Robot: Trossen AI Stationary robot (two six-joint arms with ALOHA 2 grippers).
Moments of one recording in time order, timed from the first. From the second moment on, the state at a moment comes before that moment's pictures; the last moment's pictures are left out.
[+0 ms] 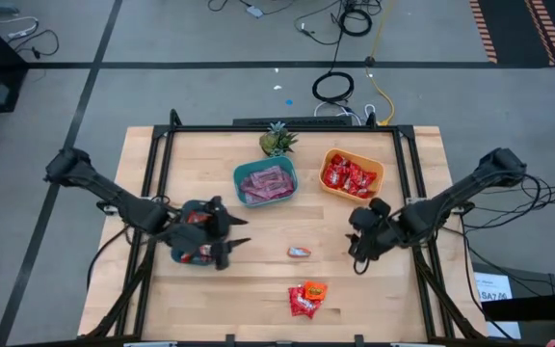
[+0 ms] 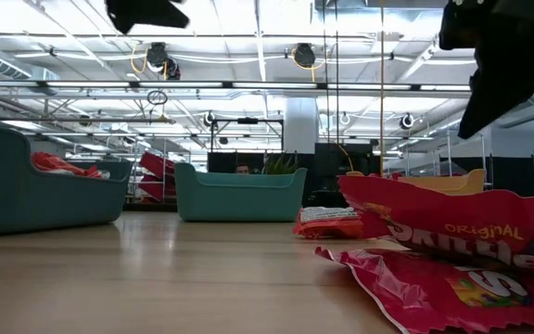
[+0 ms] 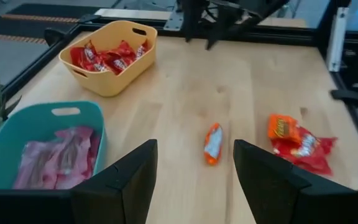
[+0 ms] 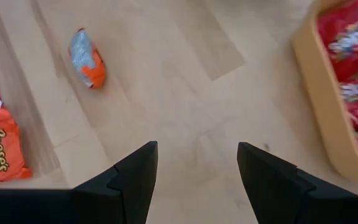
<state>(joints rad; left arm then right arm) -0.50 1.21 0.87 -0.23 -0.57 -0.32 0.50 1.19 0.79 -0.79 0.45 0.95</state>
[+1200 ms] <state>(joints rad) -0.23 2.02 1.28 -0.05 -0.12 -0.13 0.84 1.65 0.79 -0.49 0.47 1.29</state>
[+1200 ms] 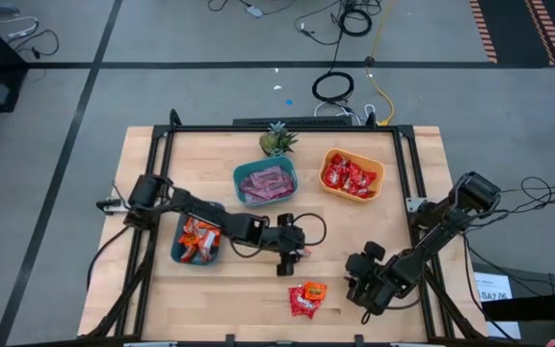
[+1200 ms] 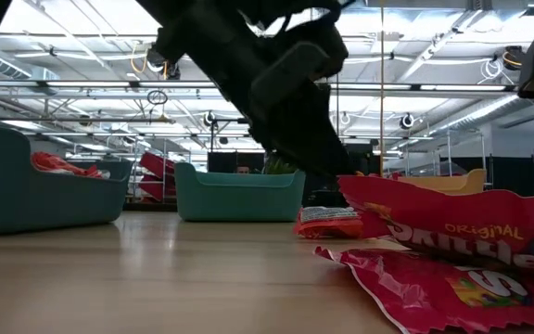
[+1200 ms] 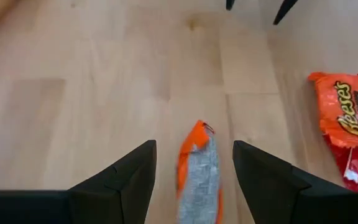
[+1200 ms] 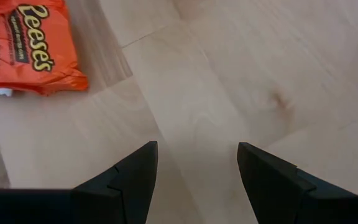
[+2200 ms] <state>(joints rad) -0.19 1.94 1.41 -0.45 -0.08 -0.49 0.86 1.64 0.79 -0.51 0.50 1.32</state>
